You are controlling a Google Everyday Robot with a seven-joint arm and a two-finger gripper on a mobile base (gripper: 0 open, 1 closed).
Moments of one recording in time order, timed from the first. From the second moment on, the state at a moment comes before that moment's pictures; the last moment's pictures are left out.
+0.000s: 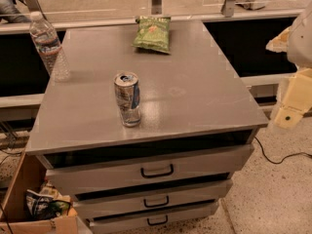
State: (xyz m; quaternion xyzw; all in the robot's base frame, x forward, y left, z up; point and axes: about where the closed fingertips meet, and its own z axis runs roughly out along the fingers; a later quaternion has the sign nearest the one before) arm 0.438 -0.216 0.978 -0.60 0.78 -0.04 0.16
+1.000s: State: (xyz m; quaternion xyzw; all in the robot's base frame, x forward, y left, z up) arm 0.511 -0.194 0.937 -0.62 0.75 0.01 0.25
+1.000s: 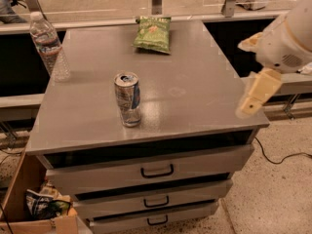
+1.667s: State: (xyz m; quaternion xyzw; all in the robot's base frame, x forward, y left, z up) arm 0.625 -0.138 0.902 -0.61 0.69 0.08 0.38
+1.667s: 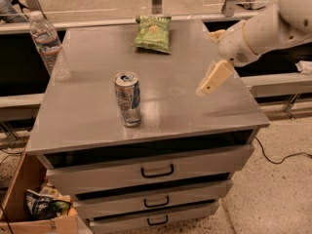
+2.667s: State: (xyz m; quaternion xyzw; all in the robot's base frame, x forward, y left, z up) arm 0.735 -0.082 0.902 -0.59 0.65 0.13 0.47
